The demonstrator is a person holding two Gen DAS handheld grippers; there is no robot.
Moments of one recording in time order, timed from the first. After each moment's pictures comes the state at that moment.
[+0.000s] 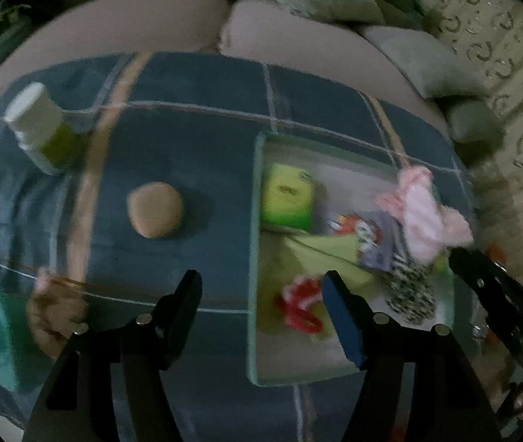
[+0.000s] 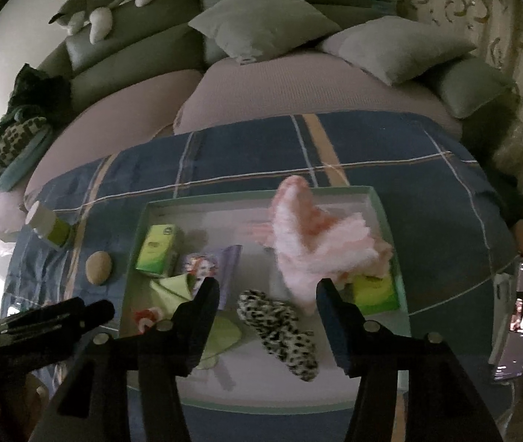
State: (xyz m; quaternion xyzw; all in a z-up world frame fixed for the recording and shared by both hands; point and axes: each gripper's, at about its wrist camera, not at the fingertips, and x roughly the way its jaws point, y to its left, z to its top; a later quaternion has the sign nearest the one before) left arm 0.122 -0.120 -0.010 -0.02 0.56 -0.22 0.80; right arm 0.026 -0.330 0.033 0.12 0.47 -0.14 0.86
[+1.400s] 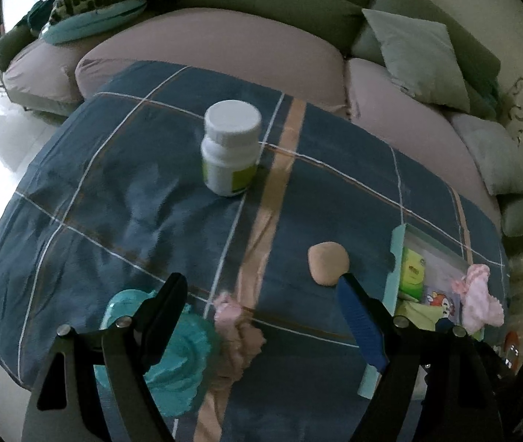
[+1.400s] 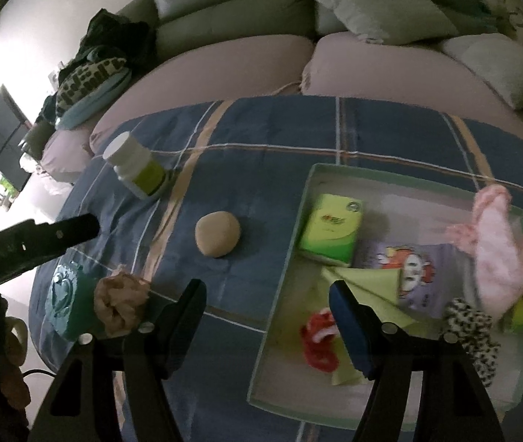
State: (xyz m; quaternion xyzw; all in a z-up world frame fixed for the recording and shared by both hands) left arm 0.156 0.024 0.013 -0.10 0.53 -0.08 0.84; right arm 0.086 -0.193 -0.004 0.09 0.51 0.01 0.86
